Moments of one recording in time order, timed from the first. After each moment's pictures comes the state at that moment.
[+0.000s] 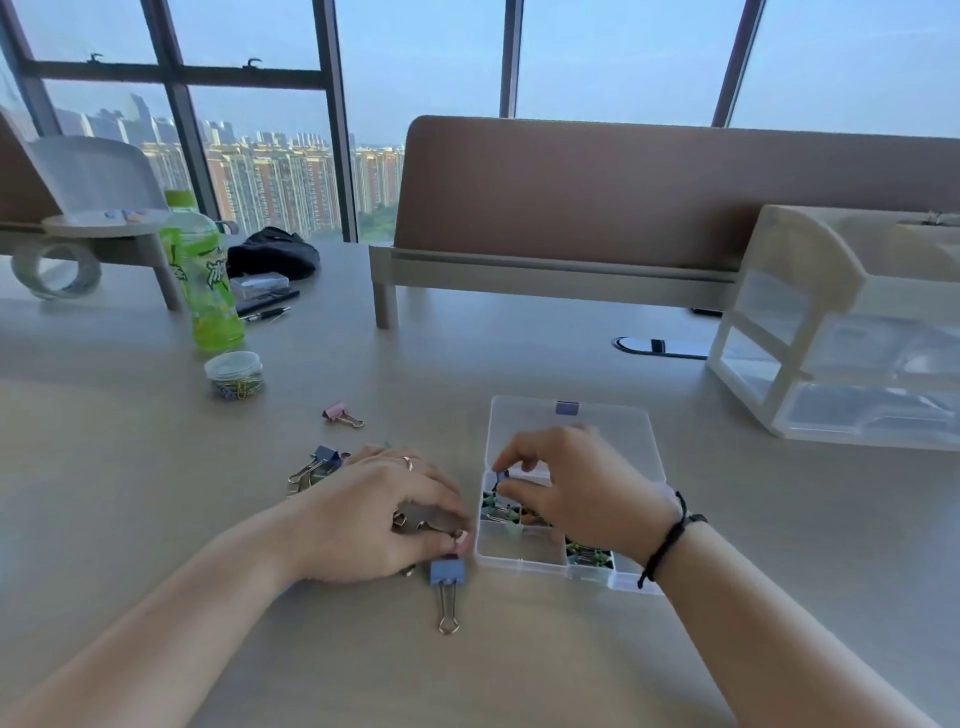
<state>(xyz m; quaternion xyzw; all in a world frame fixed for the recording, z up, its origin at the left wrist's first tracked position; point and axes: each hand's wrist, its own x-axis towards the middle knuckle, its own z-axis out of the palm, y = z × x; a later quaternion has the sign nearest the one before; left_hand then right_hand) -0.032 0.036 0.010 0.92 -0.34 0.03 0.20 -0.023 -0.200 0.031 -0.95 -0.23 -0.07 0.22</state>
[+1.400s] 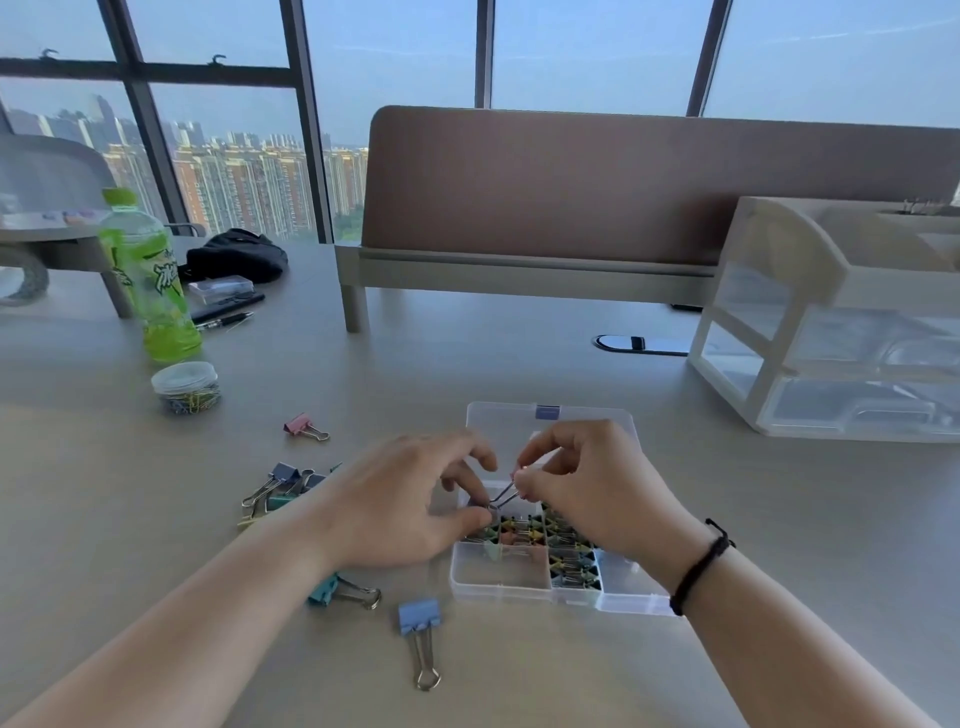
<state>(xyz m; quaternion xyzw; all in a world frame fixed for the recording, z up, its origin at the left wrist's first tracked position) -0.013 -0.011 0.025 0.93 -0.30 0.03 0.24 -0.020 -0.222 0.026 -0.91 -0.06 -0.06 0.41</state>
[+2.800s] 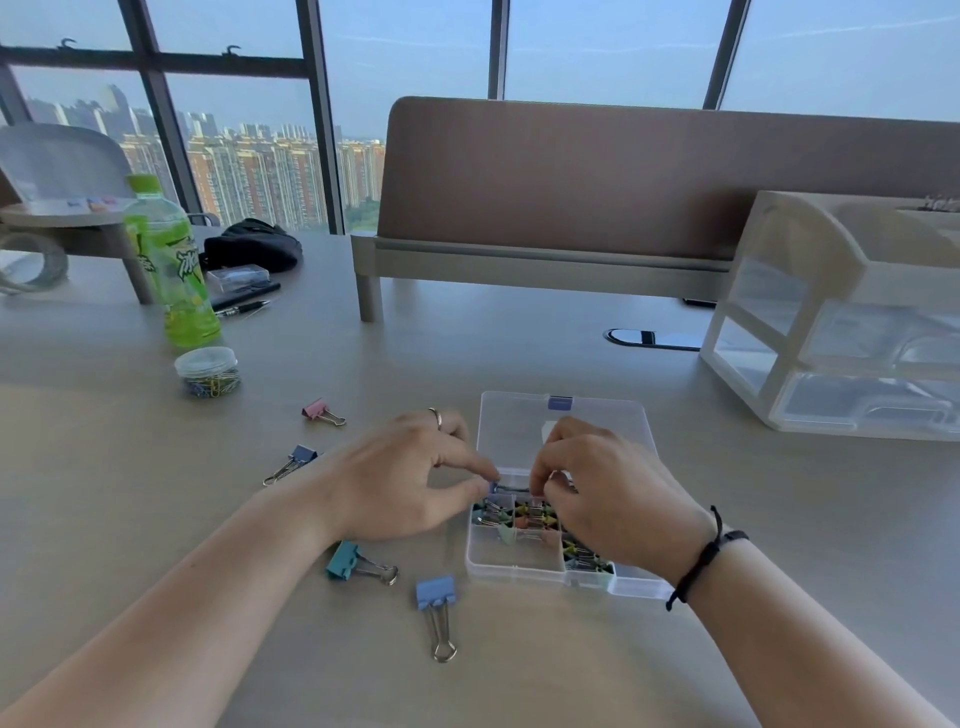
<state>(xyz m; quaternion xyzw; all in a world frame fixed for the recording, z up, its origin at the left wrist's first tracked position) -0.010 0.005 0.027 0.93 -0.31 0.04 0.20 -0.032 -0.218 0.033 -0.97 -0.17 -0.06 0.14</state>
